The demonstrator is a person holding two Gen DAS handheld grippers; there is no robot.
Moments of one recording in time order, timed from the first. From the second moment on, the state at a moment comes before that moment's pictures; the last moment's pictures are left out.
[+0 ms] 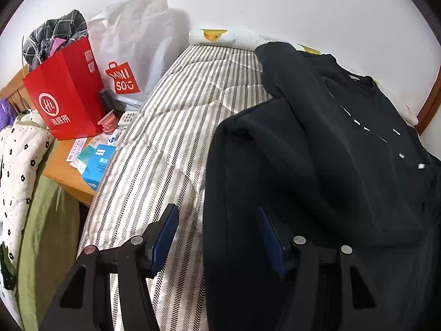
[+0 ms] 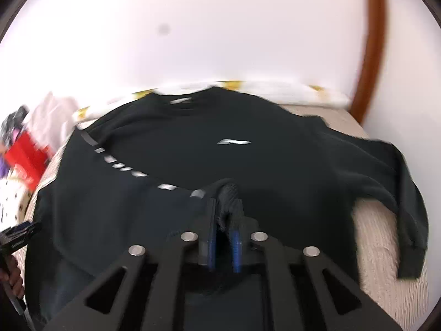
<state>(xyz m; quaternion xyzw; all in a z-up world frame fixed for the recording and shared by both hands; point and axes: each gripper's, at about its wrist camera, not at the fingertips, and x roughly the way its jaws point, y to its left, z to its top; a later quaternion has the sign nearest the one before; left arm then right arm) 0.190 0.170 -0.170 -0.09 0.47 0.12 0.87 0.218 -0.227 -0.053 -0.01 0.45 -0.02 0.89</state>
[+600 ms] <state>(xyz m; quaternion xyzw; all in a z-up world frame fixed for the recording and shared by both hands) 0.211 0.189 -0.154 -0.07 0.45 0.11 0.88 0.266 -0.183 -0.016 -0.05 0.44 -0.01 0.90</state>
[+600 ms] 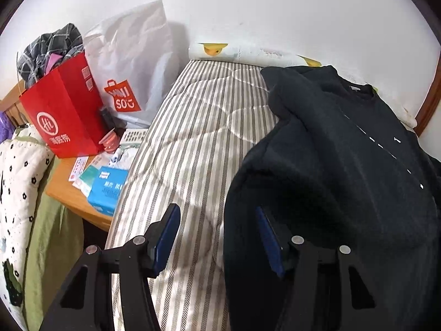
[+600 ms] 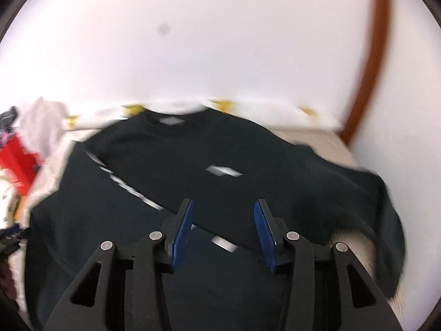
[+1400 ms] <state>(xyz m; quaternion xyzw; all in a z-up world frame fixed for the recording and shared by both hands) 0.250 0.202 -0.173 -0.08 0.45 0.01 0.89 0.468 0.088 -0.154 -0.05 0.54 0.31 0.78</state>
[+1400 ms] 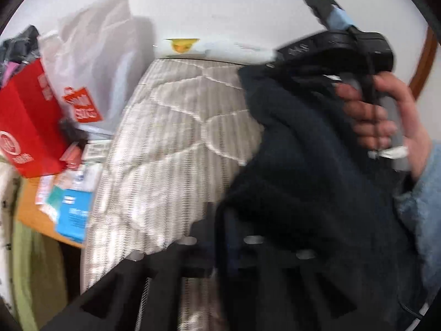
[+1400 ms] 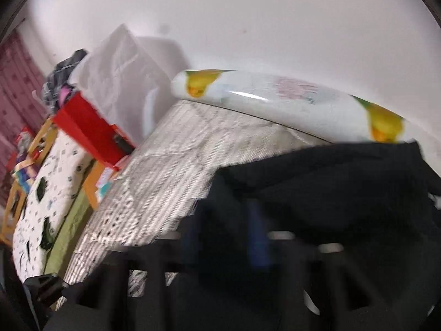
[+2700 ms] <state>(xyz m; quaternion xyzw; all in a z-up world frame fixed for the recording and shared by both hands) 0.202 0.202 -0.151 -0.14 0.44 0.04 0.89 0.328 -0.191 -0.095 -0.07 0.52 0.06 0.85</state>
